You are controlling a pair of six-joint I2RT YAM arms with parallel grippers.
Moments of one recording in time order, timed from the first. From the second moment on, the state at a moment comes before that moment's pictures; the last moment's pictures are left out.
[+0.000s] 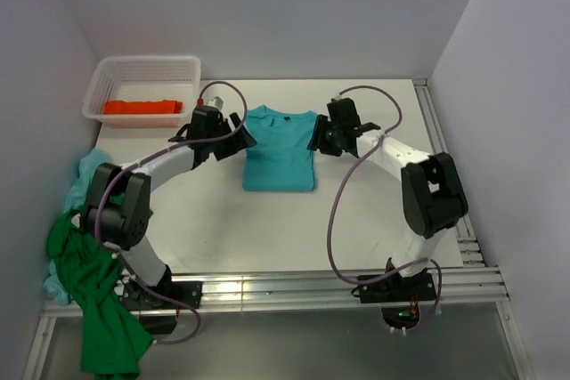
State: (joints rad) left arm -0.35 1.74 1.09 -0.04 0.19 -0.71; right arm 0.36 1.77 1.21 -0.30 -0.08 0.57
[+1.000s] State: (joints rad) left arm -0.40 1.35 0.29 0.70 0.13 -0.68; right arm 0.75 1.37 0.54 0.27 0.38 0.56
